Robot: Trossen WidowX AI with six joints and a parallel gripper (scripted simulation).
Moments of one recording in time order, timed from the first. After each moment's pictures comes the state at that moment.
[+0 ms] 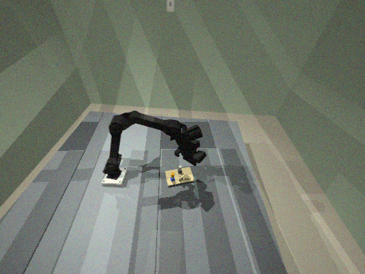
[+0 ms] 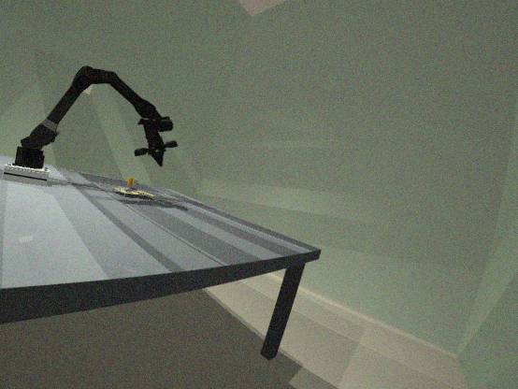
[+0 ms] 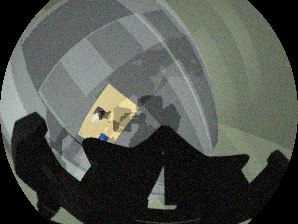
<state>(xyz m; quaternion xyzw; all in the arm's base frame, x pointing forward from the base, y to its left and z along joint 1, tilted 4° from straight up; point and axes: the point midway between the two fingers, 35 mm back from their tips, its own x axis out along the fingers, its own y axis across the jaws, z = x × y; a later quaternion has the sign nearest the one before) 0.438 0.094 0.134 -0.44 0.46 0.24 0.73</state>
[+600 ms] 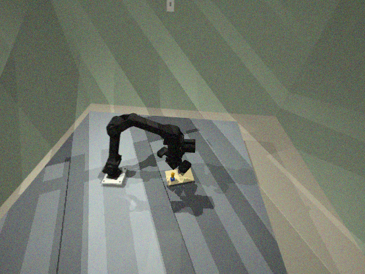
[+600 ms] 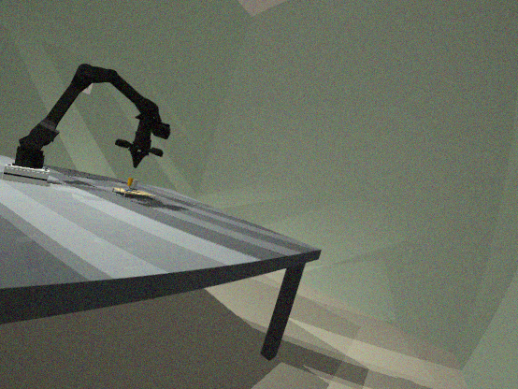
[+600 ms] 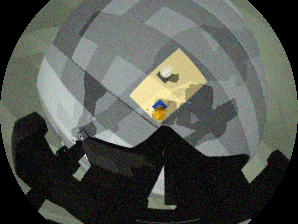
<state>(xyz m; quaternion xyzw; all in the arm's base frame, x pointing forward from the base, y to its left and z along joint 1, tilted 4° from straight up) 0.341 0.062 0.105 -0.36 0.59 0.39 0.60</state>
